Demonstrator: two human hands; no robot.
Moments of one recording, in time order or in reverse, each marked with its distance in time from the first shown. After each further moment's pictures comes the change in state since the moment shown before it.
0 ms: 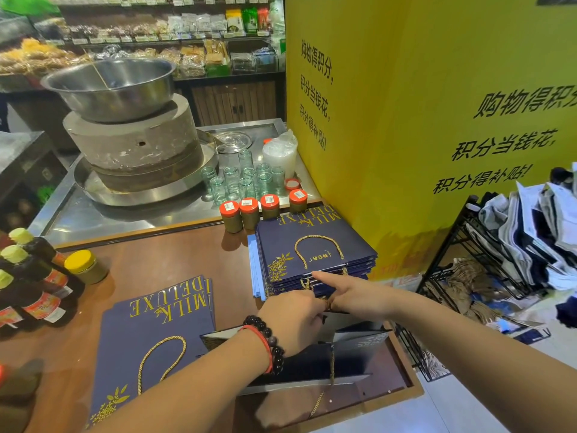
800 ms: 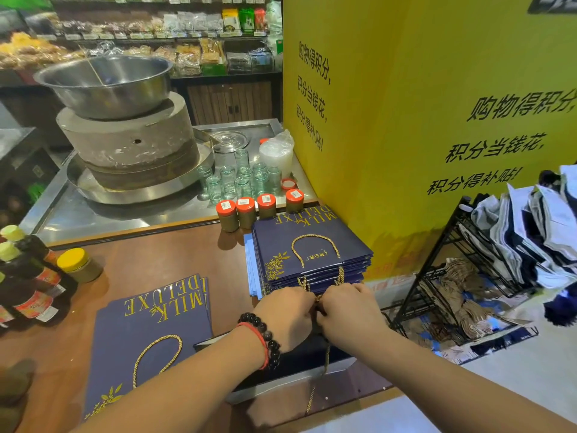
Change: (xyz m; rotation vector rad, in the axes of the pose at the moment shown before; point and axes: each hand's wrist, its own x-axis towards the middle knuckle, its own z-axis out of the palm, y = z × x) left_hand -0.003 0.000 -0.008 -0.123 -0.101 -0.140; right_hand -0.023 -0.023 0.054 -0.779 0.478 0.040
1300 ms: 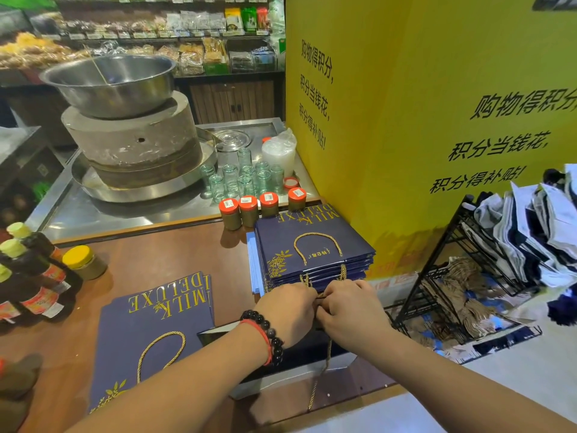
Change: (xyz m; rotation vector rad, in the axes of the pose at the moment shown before) left_hand 0.001 0.003 0.000 0.082 0.005 -0.037; right_hand -0.001 0.006 0.012 0.132 0.071 -0.031
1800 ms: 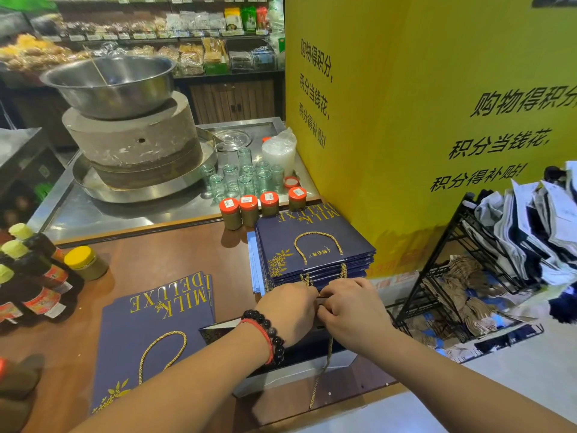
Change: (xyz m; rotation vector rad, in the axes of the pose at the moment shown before) left_hand 0.000 0.004 -0.004 0.043 -0.070 -0.024; right_hand -0.003 0.007 0.007 0.050 0.087 -0.076
